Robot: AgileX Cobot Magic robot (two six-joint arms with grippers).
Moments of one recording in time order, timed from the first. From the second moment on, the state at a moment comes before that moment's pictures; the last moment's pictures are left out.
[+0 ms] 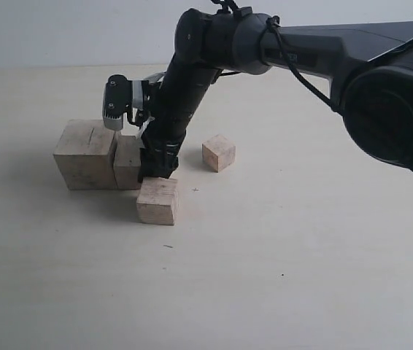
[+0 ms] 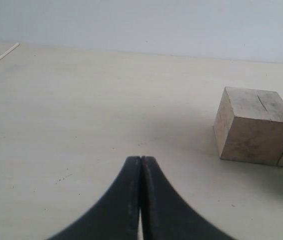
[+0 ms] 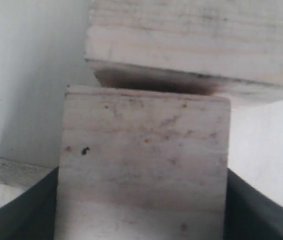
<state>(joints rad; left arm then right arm) 0.08 0.01 0.00 -0.11 0.37 0.08 0.75 2.46 -2.02 0.44 1.01 -1.22</state>
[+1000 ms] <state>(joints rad) 0.08 0.01 0.00 -0.11 0.37 0.08 0.75 2.46 -2.02 0.47 0.95 -1.25</state>
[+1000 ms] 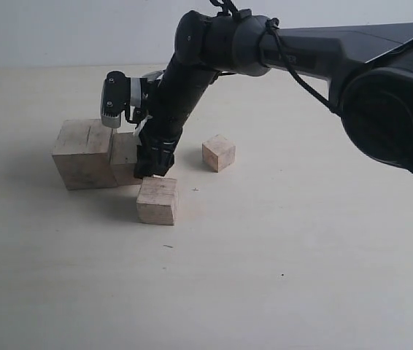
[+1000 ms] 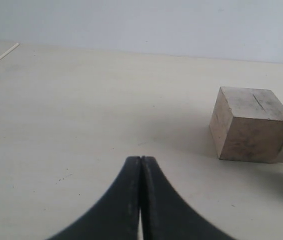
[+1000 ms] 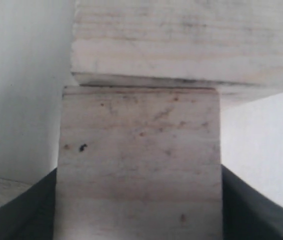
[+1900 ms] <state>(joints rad) 0.08 0.01 0.00 -0.11 0.37 0.08 0.75 2.26 -2.02 0.38 1.15 -0.77</state>
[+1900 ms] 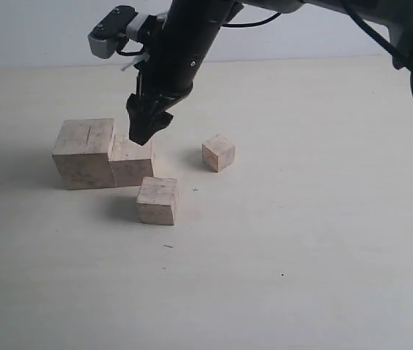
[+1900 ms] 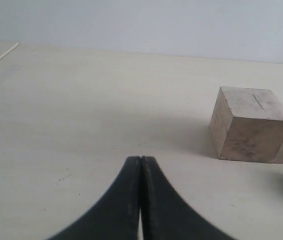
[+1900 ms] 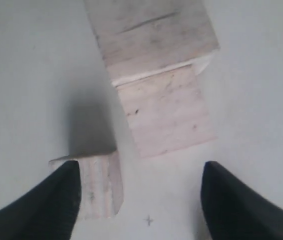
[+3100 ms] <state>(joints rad) 0.08 0.01 0.00 -0.11 0.37 0.08 0.75 2.10 -1.62 0.35 1.10 -0.98</state>
